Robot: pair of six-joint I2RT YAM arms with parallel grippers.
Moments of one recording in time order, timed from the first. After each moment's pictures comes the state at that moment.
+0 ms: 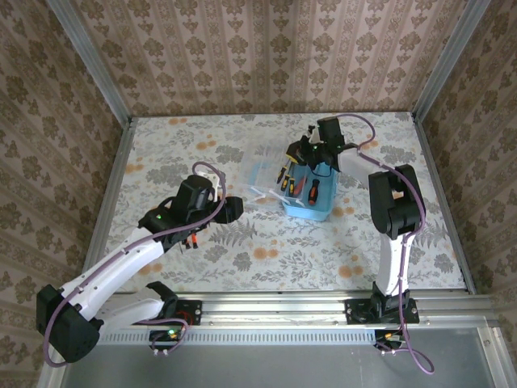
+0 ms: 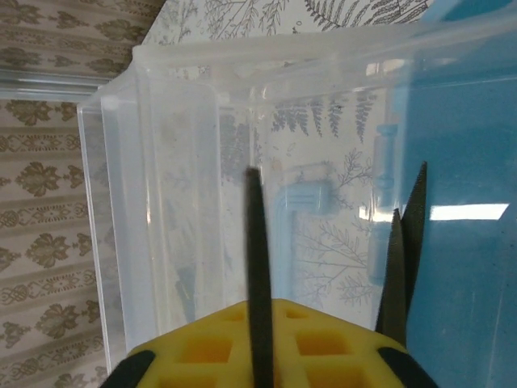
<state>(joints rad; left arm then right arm) -0.70 1.01 0.83 -0.50 0.04 -0.52 0.24 2.03 1.44 -0.12 -0.58 0.89</state>
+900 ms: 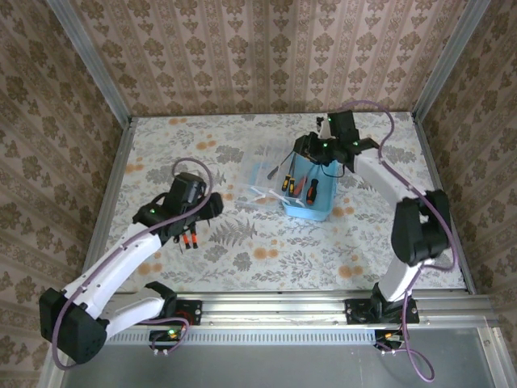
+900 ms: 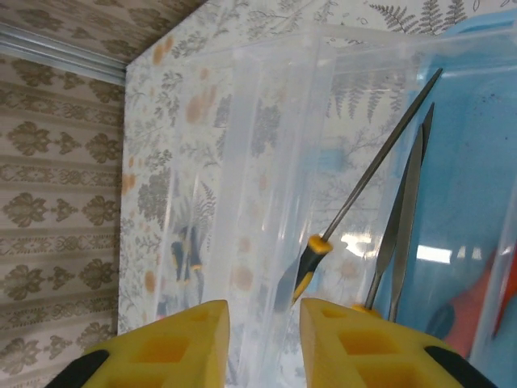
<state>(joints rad) -0.55 1.03 0.85 -0.70 -0.15 -0.62 0.25 1.69 1.36 -0.37 -0.46 0.69</state>
